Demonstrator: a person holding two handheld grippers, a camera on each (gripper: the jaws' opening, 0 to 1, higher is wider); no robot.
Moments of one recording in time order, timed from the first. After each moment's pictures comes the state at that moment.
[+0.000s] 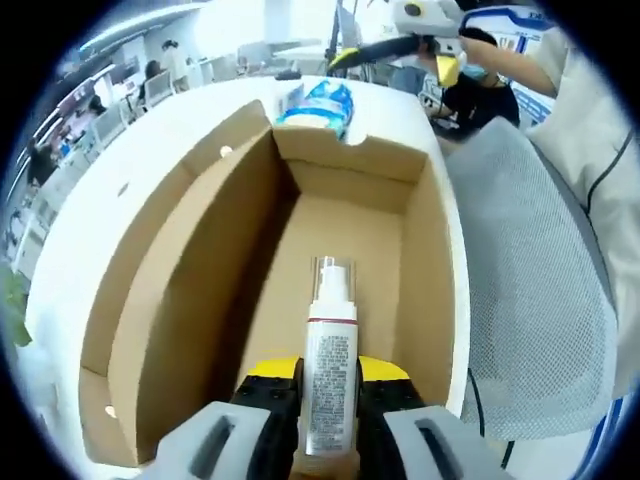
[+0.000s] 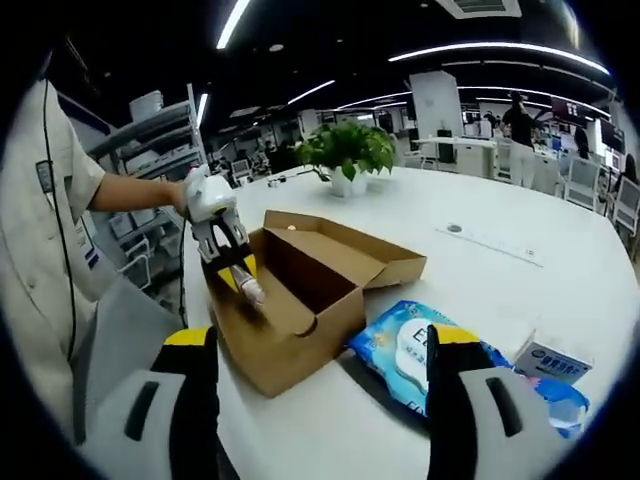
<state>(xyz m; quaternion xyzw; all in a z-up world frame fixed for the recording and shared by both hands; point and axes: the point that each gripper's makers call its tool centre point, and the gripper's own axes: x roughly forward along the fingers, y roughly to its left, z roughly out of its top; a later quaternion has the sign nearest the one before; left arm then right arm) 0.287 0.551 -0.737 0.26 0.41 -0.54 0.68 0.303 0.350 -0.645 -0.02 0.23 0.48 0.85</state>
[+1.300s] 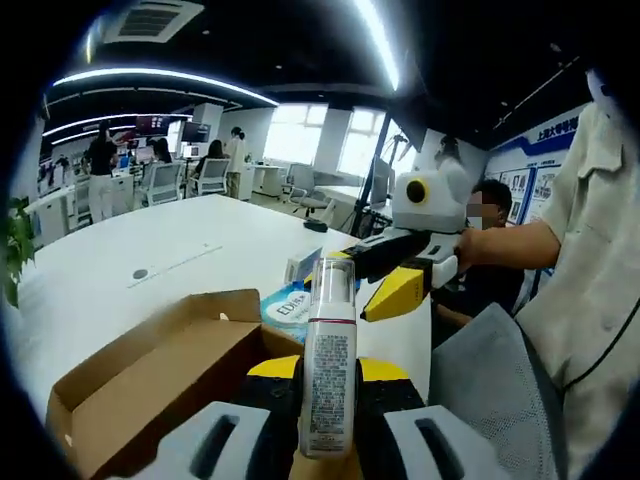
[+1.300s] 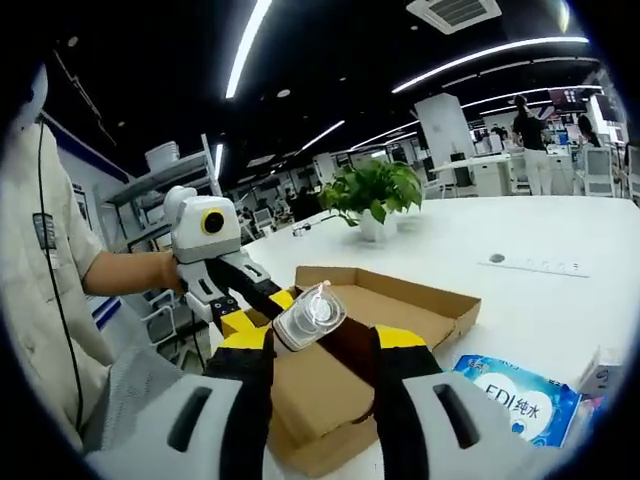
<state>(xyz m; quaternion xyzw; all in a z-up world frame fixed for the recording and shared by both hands) 0.295 0.439 -0.635 0.01 0.24 -0.55 0.80 0.312 0.420 -0.614 0.09 0.17 0.52 0.83</state>
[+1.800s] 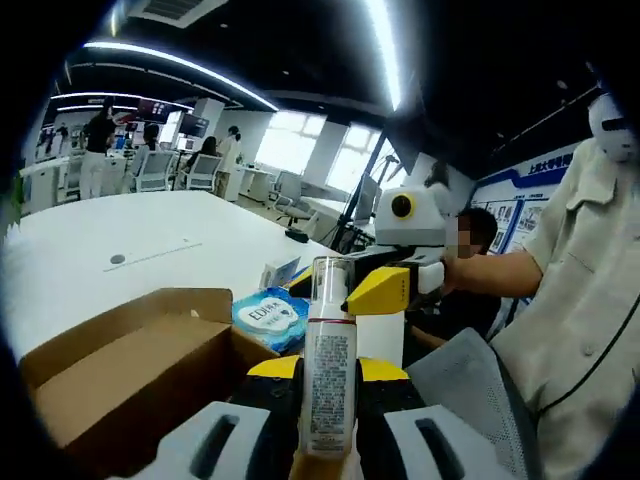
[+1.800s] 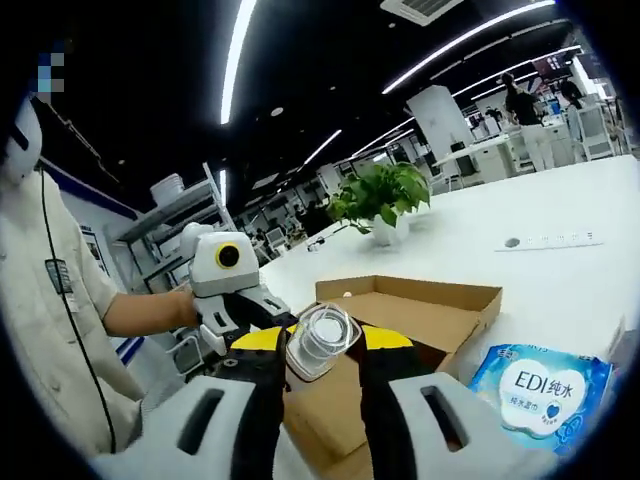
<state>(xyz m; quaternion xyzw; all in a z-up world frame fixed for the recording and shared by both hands) 0.284 0.429 -0.631 -0.06 0.25 -0.58 0.78 0.307 0.425 -0.600 0.17 0.18 0.52 0.82</state>
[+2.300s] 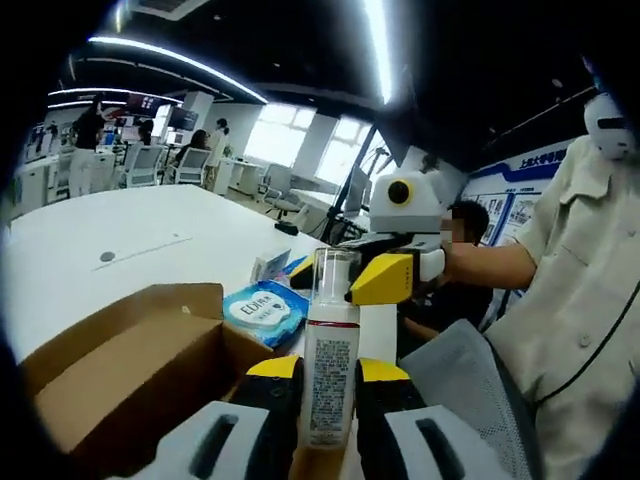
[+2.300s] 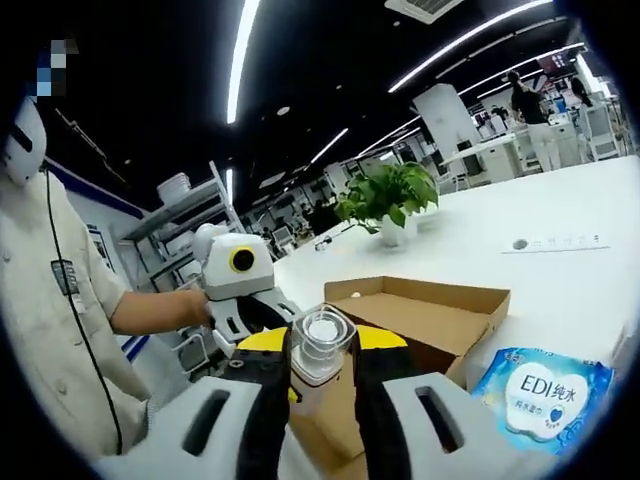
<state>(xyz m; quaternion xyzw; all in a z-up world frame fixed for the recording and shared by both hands) 0.281 0.425 -0.636 -0.04 0.26 -0.59 0.76 0.302 0.429 -0.594 0.16 0.18 0.53 0.81</state>
